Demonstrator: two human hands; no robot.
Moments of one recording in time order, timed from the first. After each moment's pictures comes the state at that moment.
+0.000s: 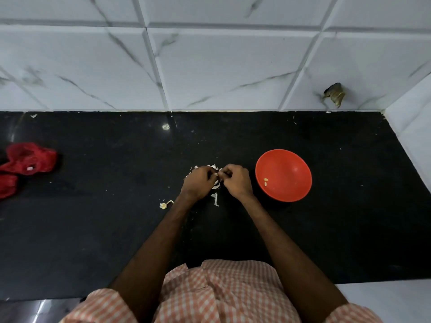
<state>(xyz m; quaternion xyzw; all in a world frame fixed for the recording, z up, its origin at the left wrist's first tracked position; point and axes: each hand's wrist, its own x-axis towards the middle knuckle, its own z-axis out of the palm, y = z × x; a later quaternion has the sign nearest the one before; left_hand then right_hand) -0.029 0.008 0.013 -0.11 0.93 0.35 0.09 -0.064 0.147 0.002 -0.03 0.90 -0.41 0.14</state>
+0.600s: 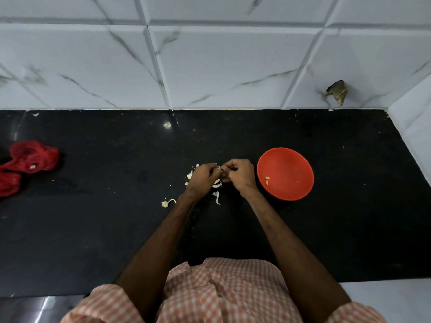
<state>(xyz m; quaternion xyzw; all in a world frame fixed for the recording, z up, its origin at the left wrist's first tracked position) -0.032 0.013 0.013 -0.10 0.88 0.46 0.06 -0.069 0.149 0.015 0.02 0.82 -0.56 0.16</state>
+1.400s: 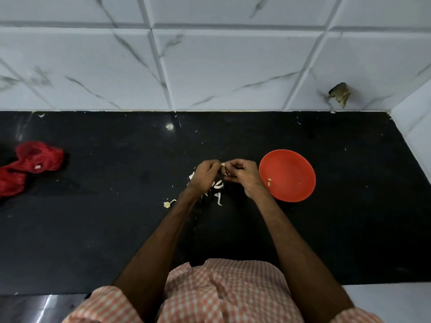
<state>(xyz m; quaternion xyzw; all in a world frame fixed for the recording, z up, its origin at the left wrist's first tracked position) -0.036 0.011 0.031 -0.09 0.80 0.59 0.07 -0.069 0.155 0.030 0.07 0.67 -0.70 0.24</state>
